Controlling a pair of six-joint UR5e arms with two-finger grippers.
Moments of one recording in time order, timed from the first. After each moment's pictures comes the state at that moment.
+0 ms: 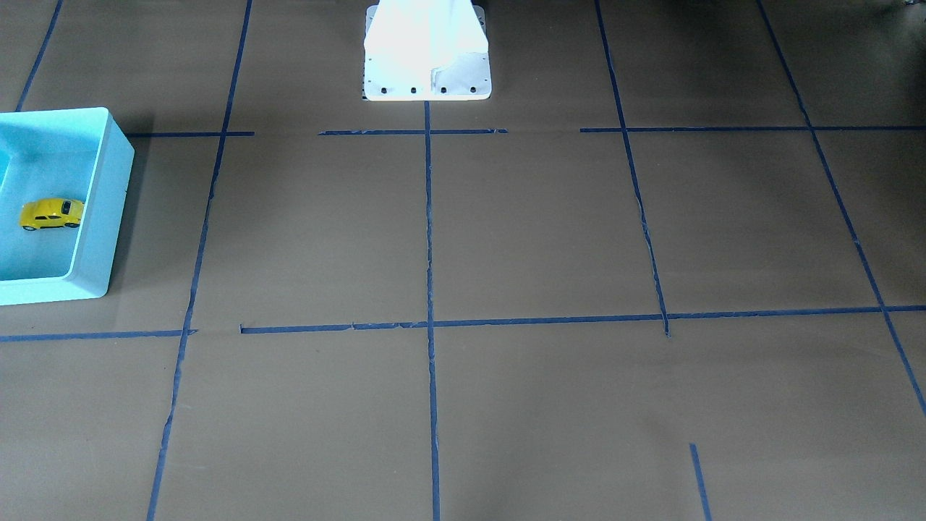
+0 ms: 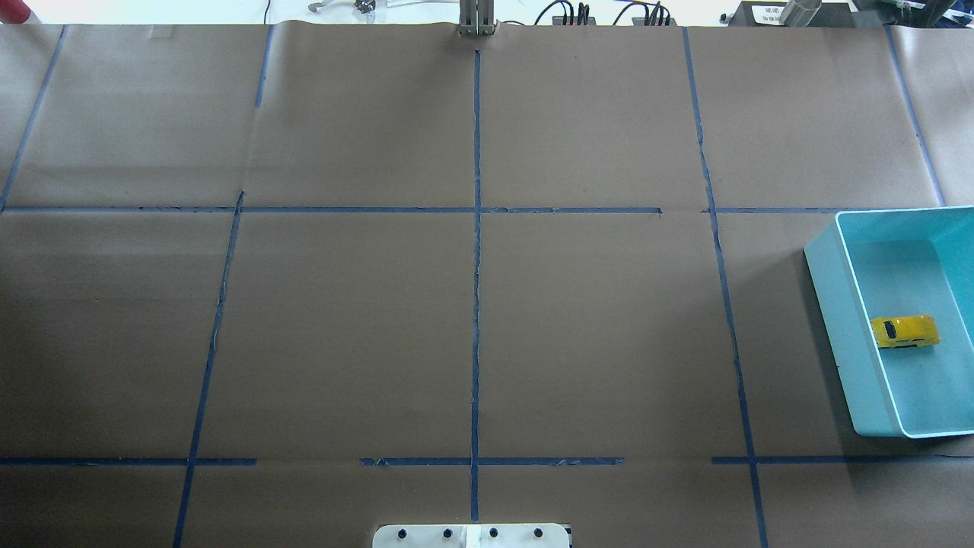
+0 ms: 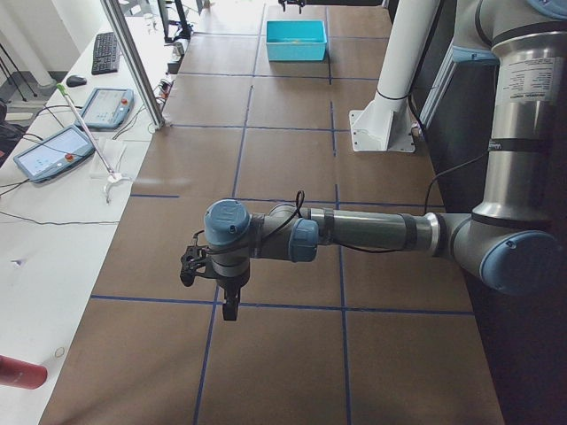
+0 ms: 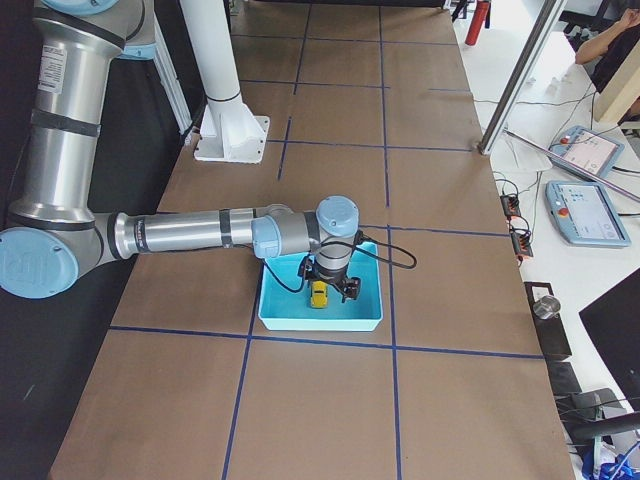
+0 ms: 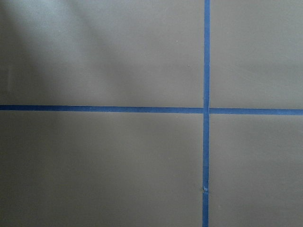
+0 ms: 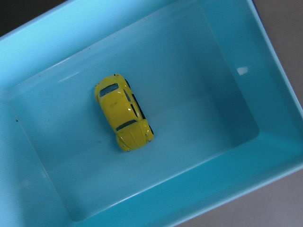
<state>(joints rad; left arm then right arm) -1.62 -1.57 -1.62 -1.59 -2.29 -0.03 1.42 -1.79 1.88 -1.58 2.32 -0.91</state>
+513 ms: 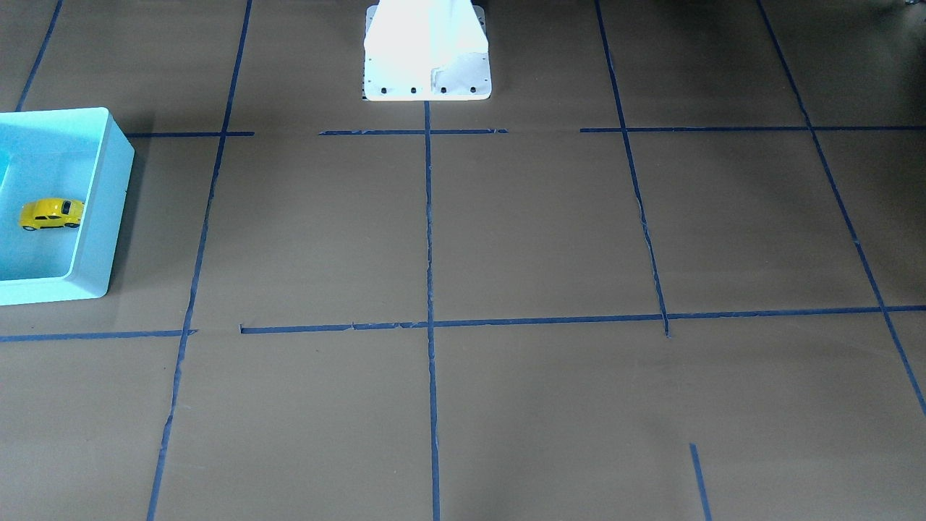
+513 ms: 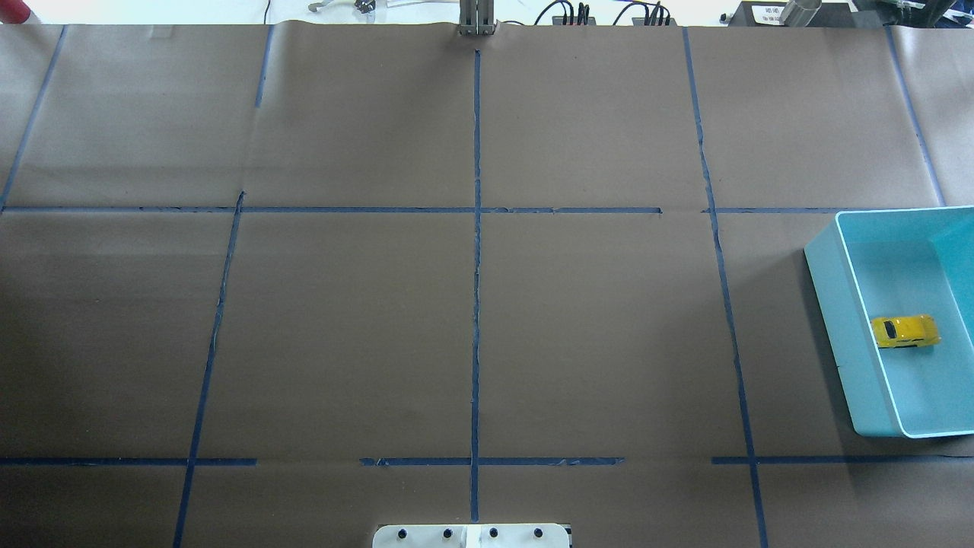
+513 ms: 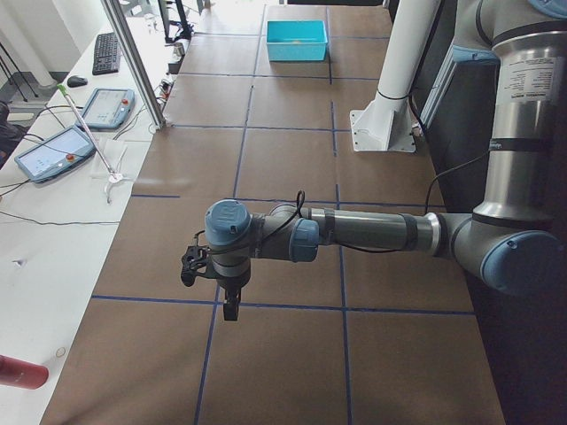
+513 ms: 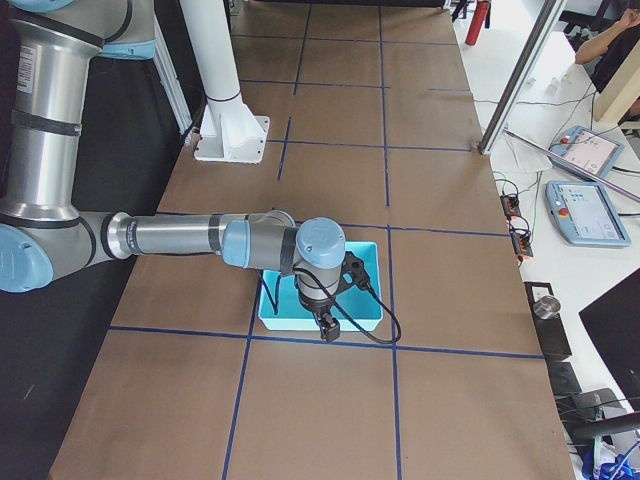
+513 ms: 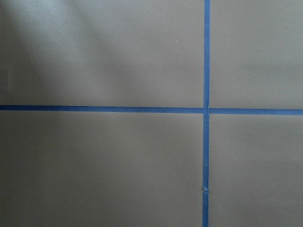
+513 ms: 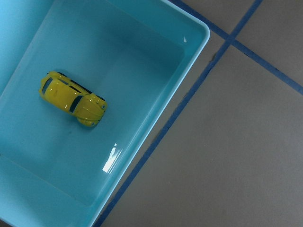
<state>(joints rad) -1.62 -1.57 -1.62 -1.59 -2.29 -0.03 1.64 -1.79 1.87 -1.73 2.32 -0.56</state>
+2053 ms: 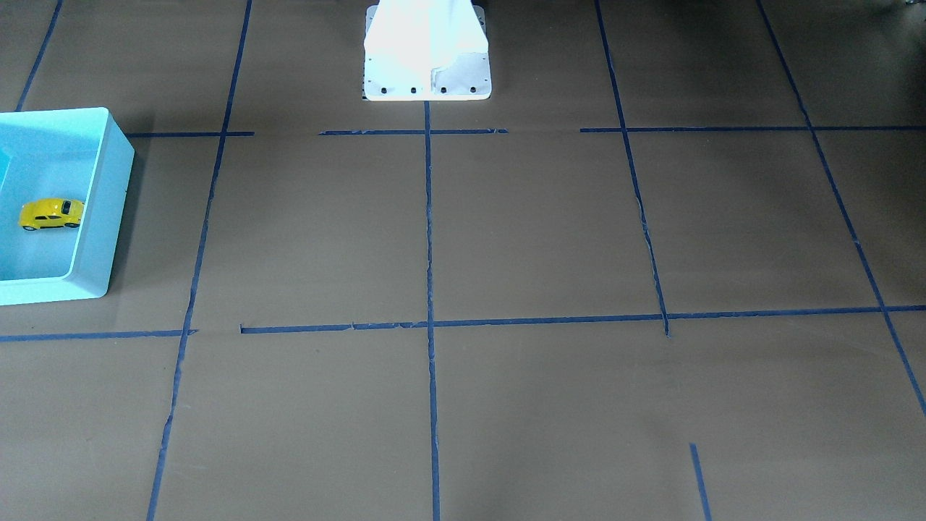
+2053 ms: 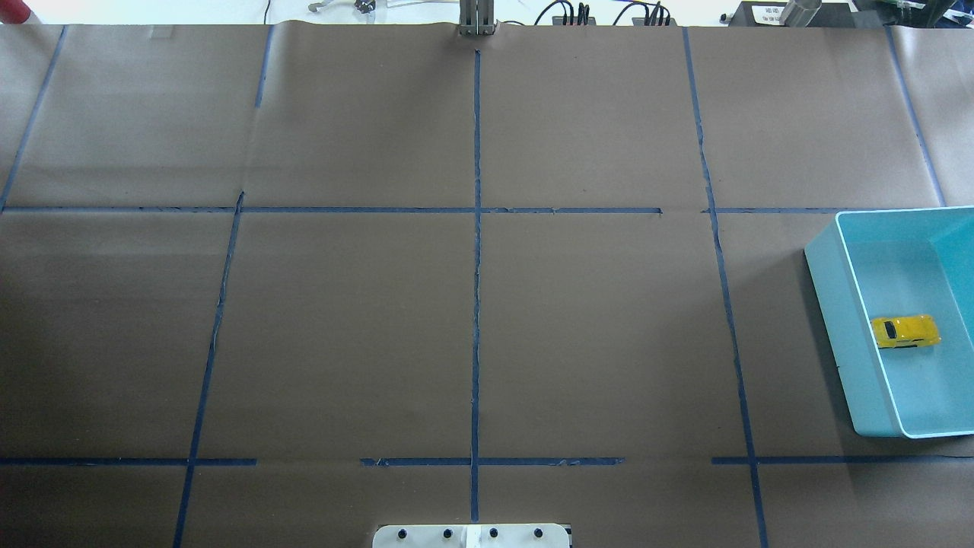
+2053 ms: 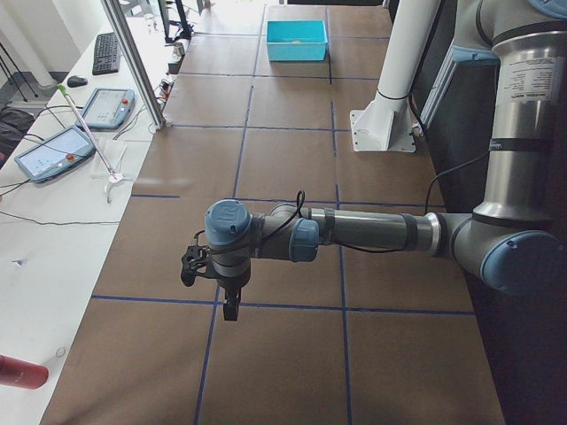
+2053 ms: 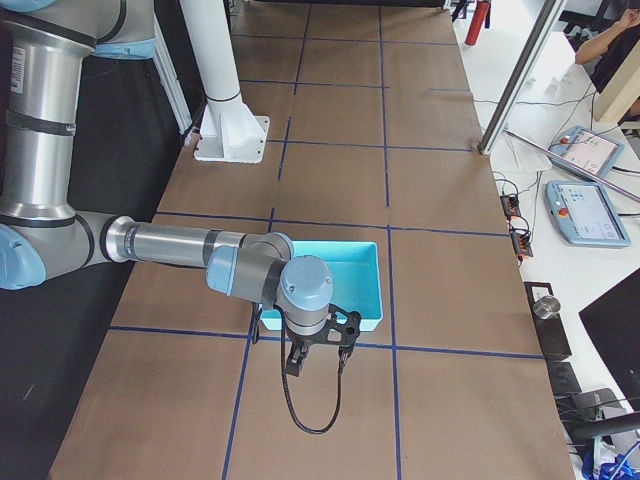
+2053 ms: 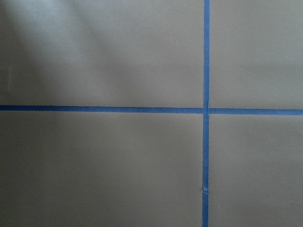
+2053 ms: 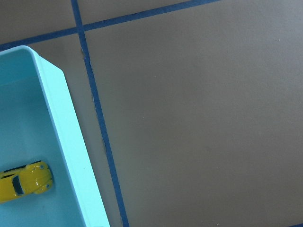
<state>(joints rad) -1.62 -1.57 -1.62 -1.59 -2.29 -0.03 1.70 -1.78 1.77 -1.73 2.32 0.02</state>
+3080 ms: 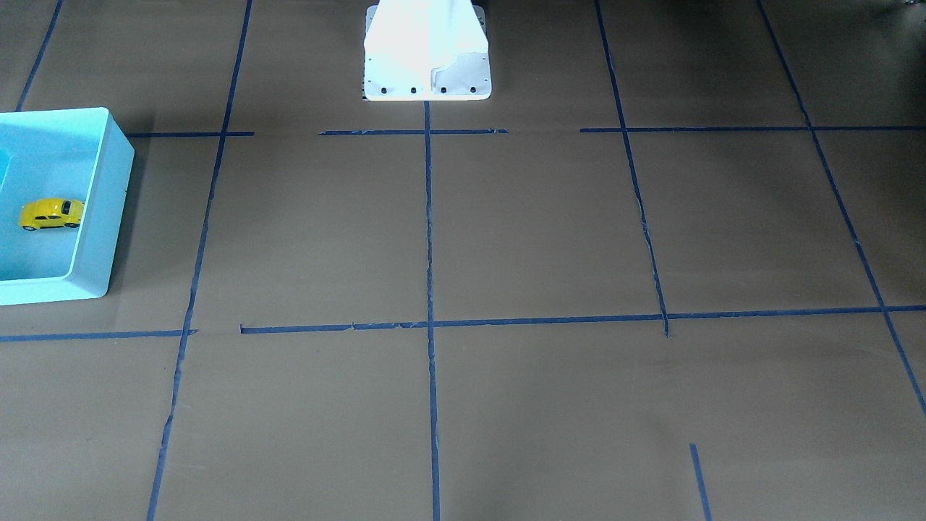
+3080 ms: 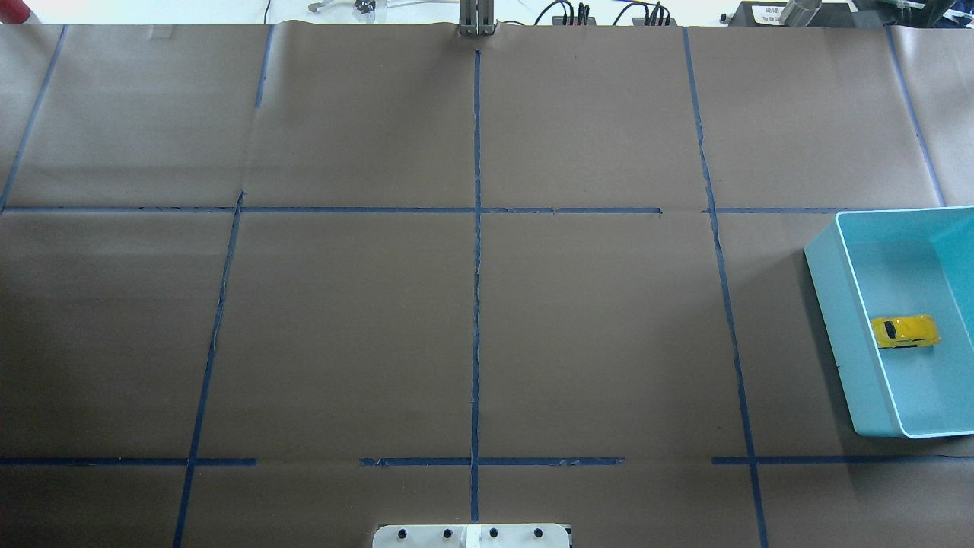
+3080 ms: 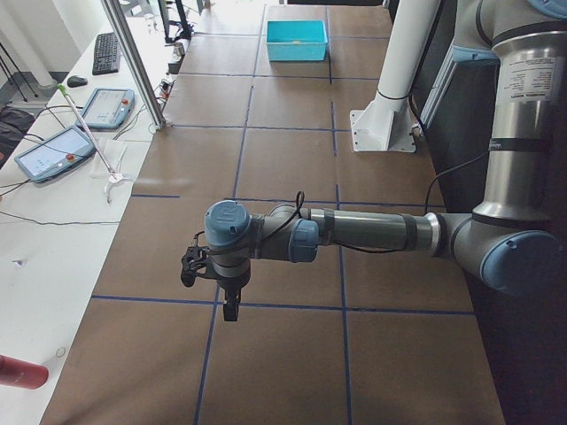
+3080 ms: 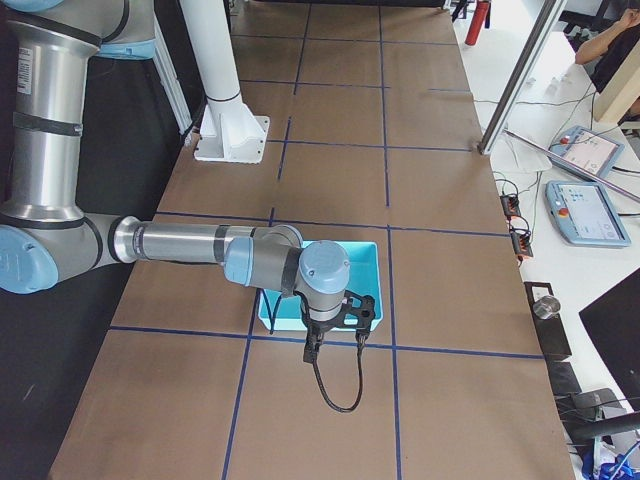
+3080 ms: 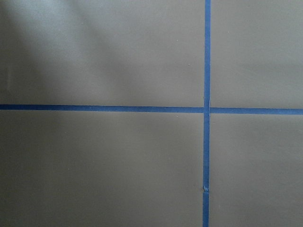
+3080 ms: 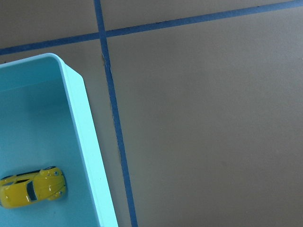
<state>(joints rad) -1.62 -1.57 -1.62 -1.59 -2.29 -0.03 1.66 -1.75 1.77 -1.72 2.32 0.02</state>
